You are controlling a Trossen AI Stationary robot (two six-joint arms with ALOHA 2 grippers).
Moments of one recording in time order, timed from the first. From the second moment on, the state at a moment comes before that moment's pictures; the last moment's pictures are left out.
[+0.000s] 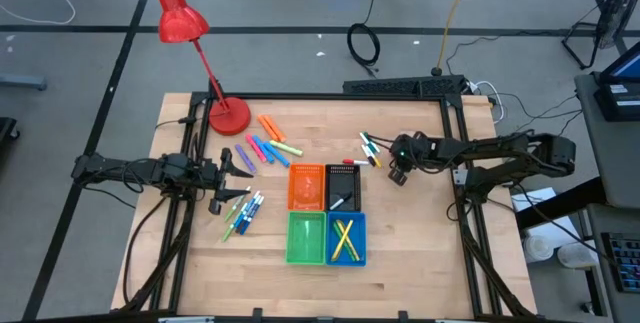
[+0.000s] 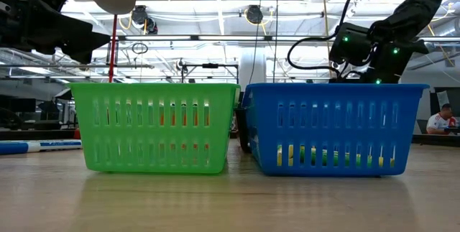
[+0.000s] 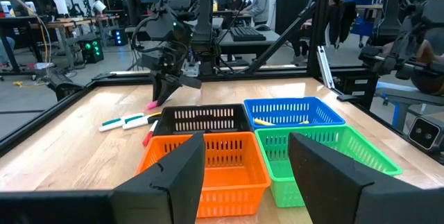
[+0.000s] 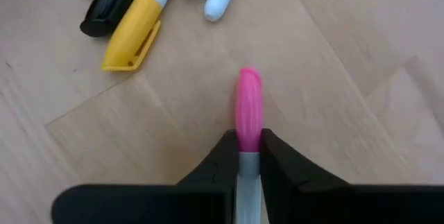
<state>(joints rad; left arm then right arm) -0.10 0.10 0.02 0.06 0.02 0.02 -0.36 1.28 0.43 -0.27 0.27 0.14</state>
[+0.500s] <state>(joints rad) -0.10 0.10 0.02 0.06 0.02 0.02 -0.35 1.21 0.42 -0.22 0.28 0.11</state>
